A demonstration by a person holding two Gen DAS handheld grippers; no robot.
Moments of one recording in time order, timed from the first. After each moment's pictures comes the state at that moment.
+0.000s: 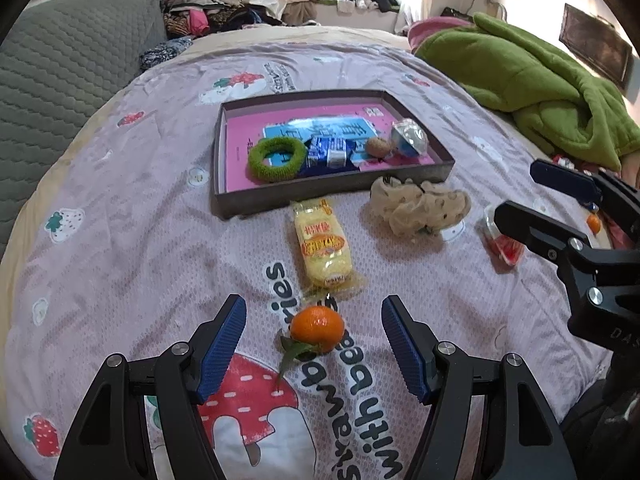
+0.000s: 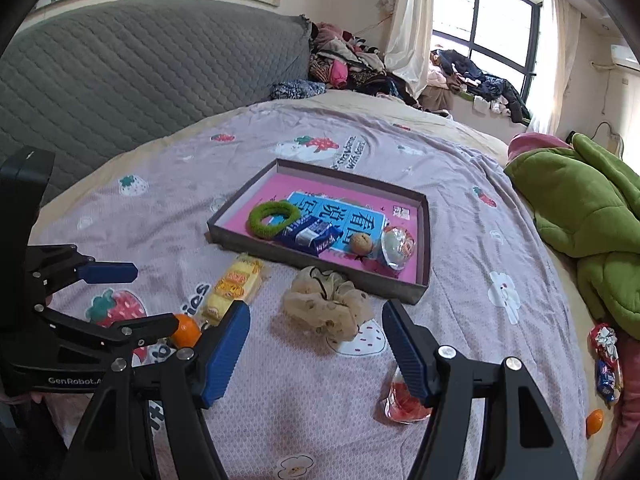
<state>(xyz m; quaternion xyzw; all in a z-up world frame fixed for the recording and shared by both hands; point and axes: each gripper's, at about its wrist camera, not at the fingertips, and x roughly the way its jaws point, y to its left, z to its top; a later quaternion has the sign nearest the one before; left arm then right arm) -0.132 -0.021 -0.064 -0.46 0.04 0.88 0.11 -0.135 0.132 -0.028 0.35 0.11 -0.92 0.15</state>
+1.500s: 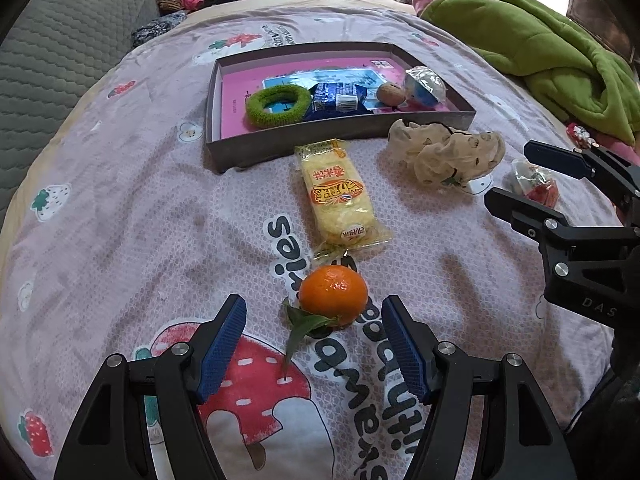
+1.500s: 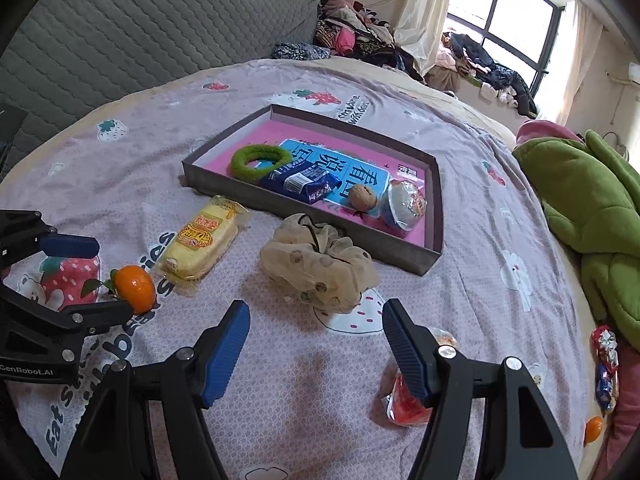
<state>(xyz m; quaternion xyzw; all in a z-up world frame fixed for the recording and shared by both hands) -0.142 -0.024 -0.105 -0.51 0.06 0.85 0.10 -0.156 0.130 -0.084 0.40 0.16 -0.89 0.14</state>
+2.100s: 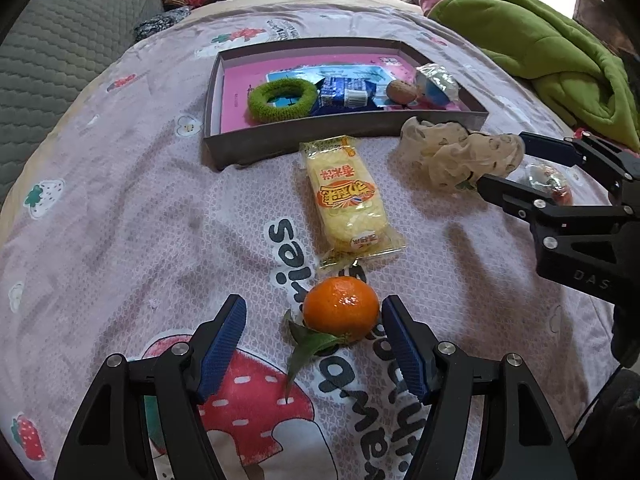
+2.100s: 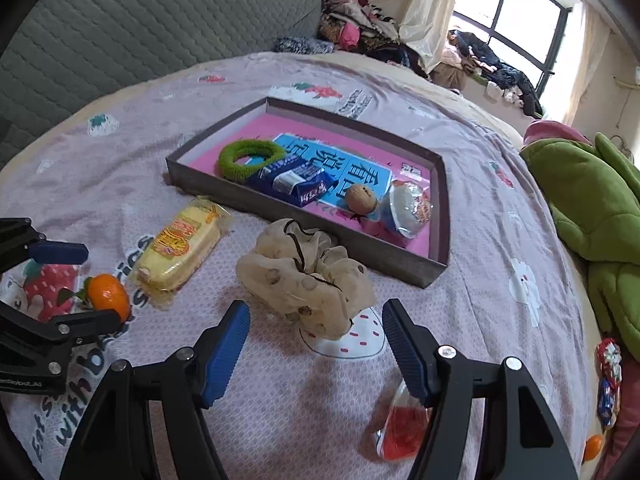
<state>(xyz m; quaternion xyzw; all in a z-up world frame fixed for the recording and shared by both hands) -0.155 -0.024 -0.120 -0.51 0.05 0.85 0.09 -0.186 0.129 -0.099 0.41 0.17 -0.89 0.15</state>
